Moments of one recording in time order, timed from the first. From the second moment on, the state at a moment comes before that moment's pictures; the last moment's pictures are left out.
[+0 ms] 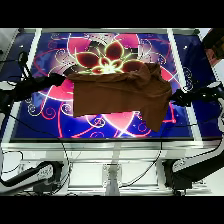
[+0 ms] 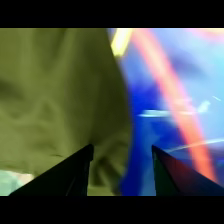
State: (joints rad) left arm 0.21 -1.24 0.97 0.55 -0.79 -0.78; right arm -0.49 -1.78 1.28 -0.93 1.26 1.22
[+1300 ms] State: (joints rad) left arm 0.20 -1.40 0.76 0.84 -1.02 -1.07; right arm -0.47 -1.83 1.27 -0.85 1.22 1.13
